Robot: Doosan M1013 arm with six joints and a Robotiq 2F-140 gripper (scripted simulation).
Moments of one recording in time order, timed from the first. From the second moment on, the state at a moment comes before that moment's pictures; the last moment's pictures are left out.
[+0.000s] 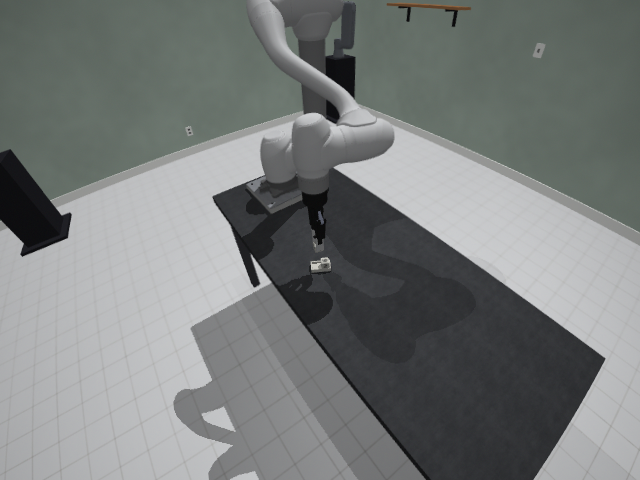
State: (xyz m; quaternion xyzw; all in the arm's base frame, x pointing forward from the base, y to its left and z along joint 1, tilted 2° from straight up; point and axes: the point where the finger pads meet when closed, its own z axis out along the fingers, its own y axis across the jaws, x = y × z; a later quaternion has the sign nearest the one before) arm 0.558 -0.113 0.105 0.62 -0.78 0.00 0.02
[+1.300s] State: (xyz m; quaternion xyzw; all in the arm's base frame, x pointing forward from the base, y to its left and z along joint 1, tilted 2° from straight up) arm 0.606 -0.023 0.094 0.97 -0.25 -0.01 0.02
